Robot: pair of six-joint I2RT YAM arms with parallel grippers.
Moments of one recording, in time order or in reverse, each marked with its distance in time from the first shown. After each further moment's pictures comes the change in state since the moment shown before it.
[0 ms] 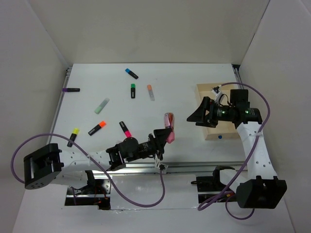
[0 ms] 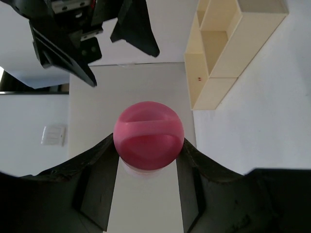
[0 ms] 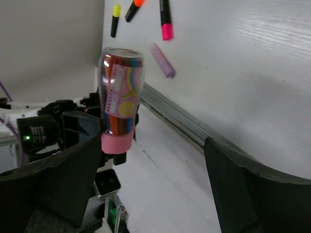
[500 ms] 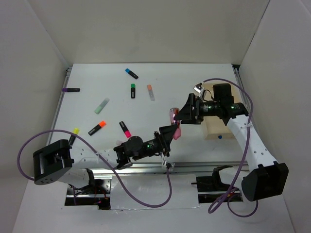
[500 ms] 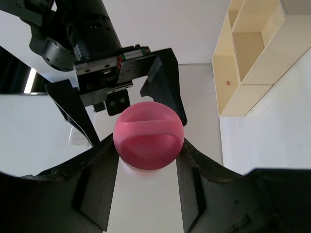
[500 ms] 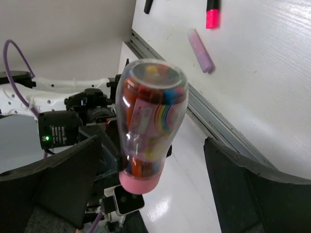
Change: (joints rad) left arm -0.021 0.125 0.075 0.142 -0.028 0.082; right arm 0.227 0.095 -0.003 0.231 -0.074 0.196
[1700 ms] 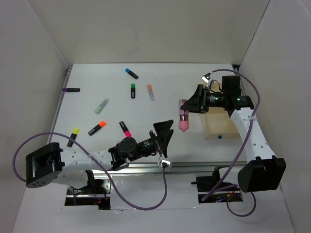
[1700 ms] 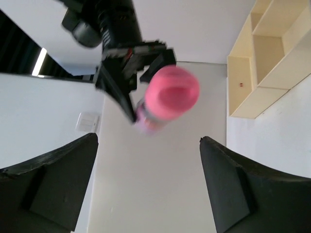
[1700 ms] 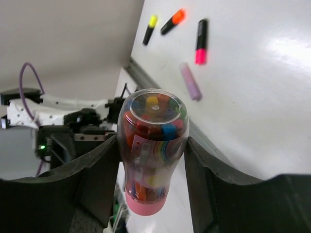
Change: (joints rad) left arm -0.011 -0.072 -0.023 0.029 -0.028 -0.048; right arm -0.101 0.091 0.108 0.037 -0.058 -0.034
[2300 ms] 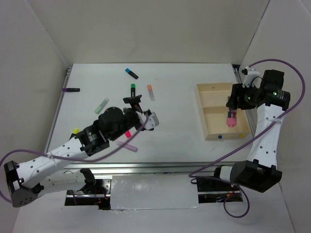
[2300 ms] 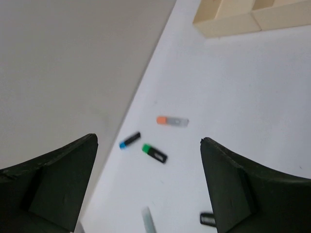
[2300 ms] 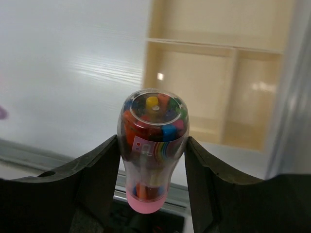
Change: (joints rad) left arm 0.179 -0.313 0.354 -0.913 -0.206 -0.700; right arm -0.404 0.015 0.353 -0.503 0.542 -0.707
